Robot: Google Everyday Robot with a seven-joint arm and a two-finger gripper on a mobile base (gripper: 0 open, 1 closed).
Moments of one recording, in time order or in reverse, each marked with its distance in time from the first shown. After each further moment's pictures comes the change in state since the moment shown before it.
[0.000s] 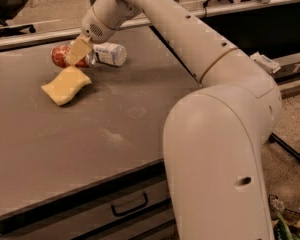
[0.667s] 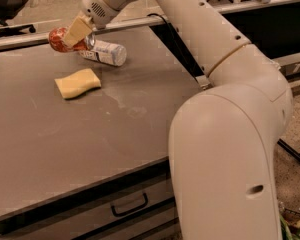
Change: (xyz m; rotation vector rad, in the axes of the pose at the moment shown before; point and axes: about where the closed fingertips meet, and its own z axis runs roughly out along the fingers) arm -0.035 -0.001 -0.048 0.052 -0.078 -0.042
